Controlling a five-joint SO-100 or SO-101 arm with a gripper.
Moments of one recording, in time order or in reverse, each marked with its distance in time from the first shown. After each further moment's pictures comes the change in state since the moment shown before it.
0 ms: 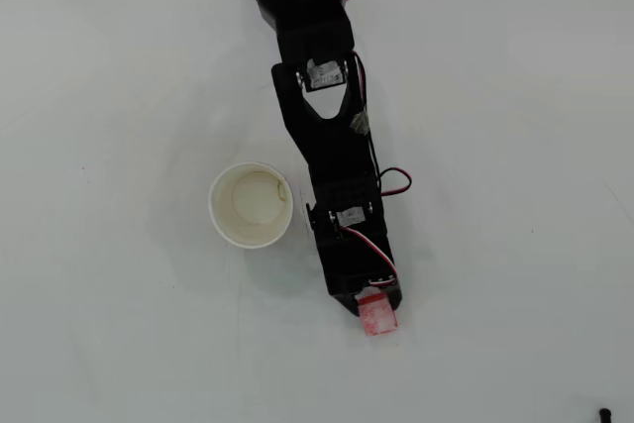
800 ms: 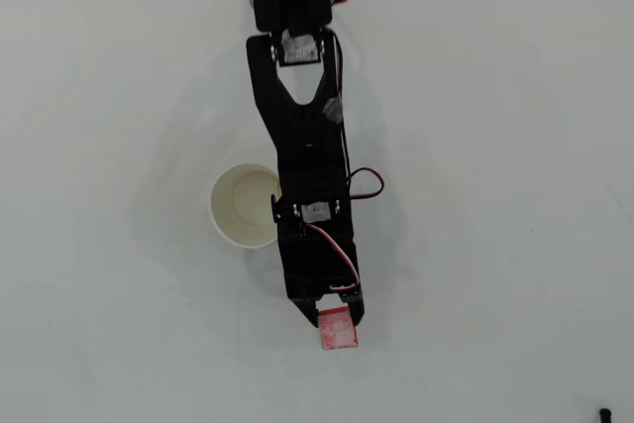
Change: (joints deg) arm 6.3 12.1 6.2 1.6 0.0
